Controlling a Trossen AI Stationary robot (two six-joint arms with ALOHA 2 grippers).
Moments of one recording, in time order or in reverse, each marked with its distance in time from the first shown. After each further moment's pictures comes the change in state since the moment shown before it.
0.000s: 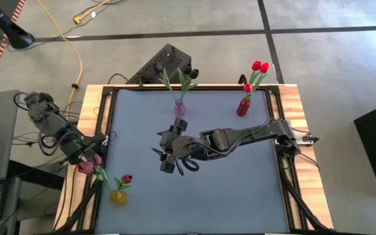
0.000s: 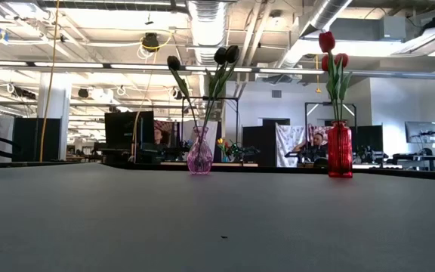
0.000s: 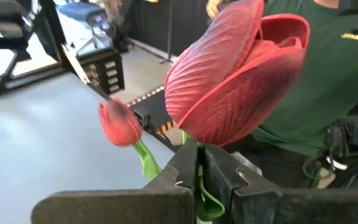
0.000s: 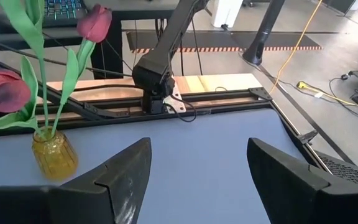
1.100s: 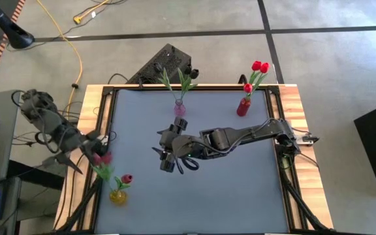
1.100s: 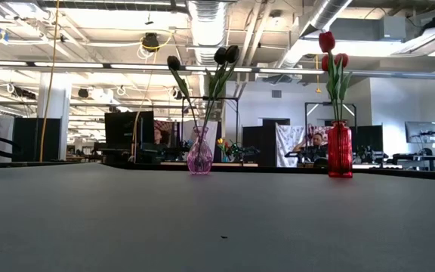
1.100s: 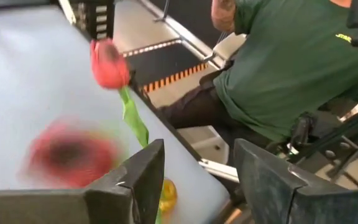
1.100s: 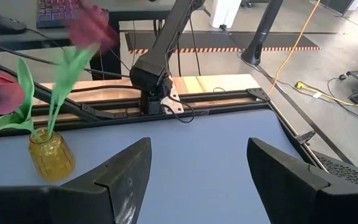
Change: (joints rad) left arm -0.001 0.043 0.144 -0.252 0.042 -0.193; right arm -0.007 0.000 0.000 0.001 0.000 -0.004
